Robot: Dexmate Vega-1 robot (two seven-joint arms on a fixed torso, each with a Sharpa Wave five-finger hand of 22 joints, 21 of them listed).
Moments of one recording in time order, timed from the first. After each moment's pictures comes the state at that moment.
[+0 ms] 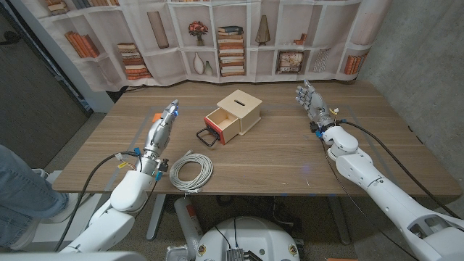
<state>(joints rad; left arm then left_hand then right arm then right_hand) 1.37 0.68 0.18 -1.71 -0.33 -0.60 0.21 0.25 -0.08 0.26 0.08 0.35 -0.07 0.05 0.21 0.18 -0.08 0.00 0.22 0.18 -0.17 0.02 0.20 0.18 -0.17 -0.03 0.21 0.18 -0.84 -0.51 -0.36 -1.34 0.62 0.29 0.00 0.15 -0.01 0.27 -0.11 0.22 0.22 0.05 0.20 0.18 0.22 0.07 0.21 0.18 0.08 0.01 0.19 0.18 0.13 -0.03 0.26 0.18</state>
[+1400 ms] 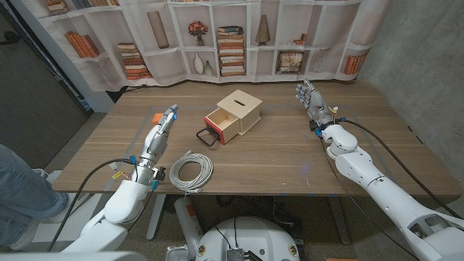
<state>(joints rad) 1.43 0.75 0.21 -1.73 -0.30 -0.70 0.29 0.26 -0.08 0.26 0.07 0.35 -0.05 0.05 0.21 0.18 -0.06 0.01 0.22 0.18 -0.15 0.02 0.20 0.18 -0.17 -0.03 0.21 0.18 -0.84 -0.52 -0.36 -1.37 0.60 0.28 -0.03 0.15 -0.01 0.27 -0.10 0.22 0.22 0.05 0.20 0.18 0.22 0.07 0.21 0.18 0.08 0.01 0.19 0.18 0.13 -0.03 0.24 0.18</state>
